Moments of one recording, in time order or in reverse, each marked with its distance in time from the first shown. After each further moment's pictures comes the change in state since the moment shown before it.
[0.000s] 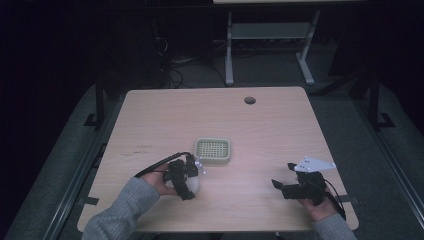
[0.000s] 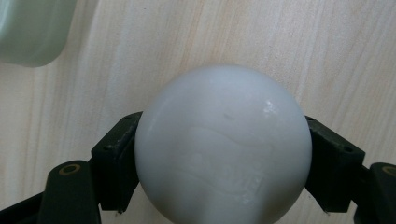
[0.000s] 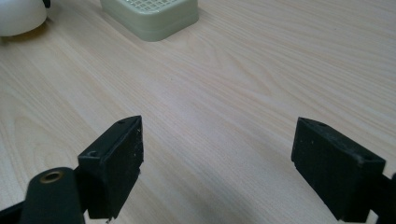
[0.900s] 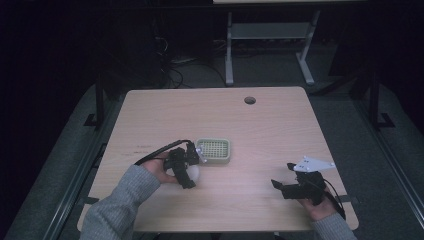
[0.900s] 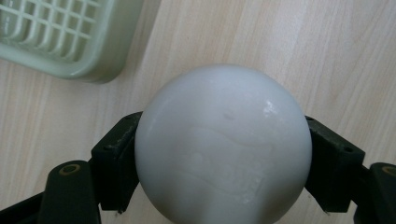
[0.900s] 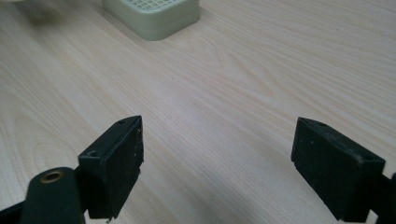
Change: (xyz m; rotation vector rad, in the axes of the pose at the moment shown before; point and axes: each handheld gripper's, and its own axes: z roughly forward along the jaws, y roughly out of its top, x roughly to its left) left arm 0.019 0.016 -0.026 -0.001 0.011 0.000; right arm 0.000 0.001 0.001 0.005 0.004 0.001
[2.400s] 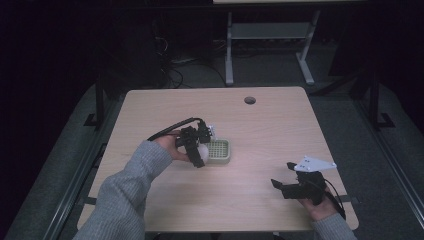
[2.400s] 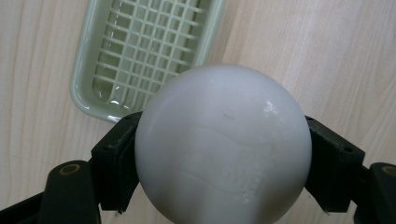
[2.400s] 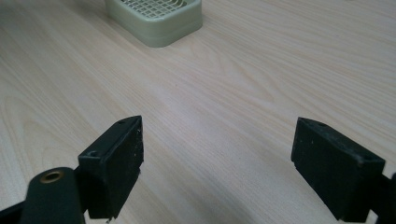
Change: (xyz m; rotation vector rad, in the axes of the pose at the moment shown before) left arm 0.041 0.048 -0.020 0.025 0.014 0.015; right arm 0.001 0.002 -0.003 -0.014 0.005 -0.002
